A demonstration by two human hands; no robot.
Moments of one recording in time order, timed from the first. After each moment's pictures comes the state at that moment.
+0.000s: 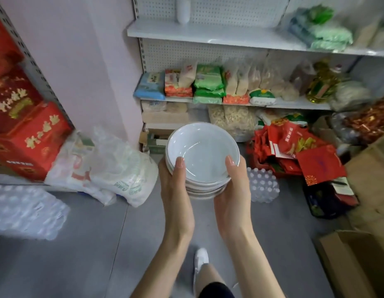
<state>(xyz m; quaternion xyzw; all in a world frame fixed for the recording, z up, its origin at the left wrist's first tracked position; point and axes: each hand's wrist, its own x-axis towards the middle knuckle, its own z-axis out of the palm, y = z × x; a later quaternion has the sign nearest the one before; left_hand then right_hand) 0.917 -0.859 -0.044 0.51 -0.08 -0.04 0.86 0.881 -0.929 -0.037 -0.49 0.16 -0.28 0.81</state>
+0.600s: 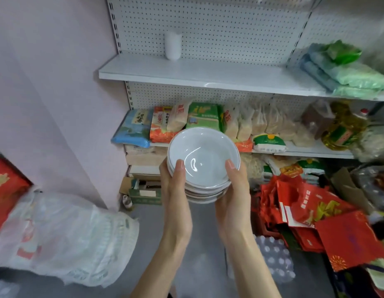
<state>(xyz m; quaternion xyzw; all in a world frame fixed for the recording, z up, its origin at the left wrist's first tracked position) 1.255 -1.152 -0.025 0.50 -0.09 -0.04 0.86 1.221 -1.226 -0.023 -0.48 0.12 -0.28 0.82</state>
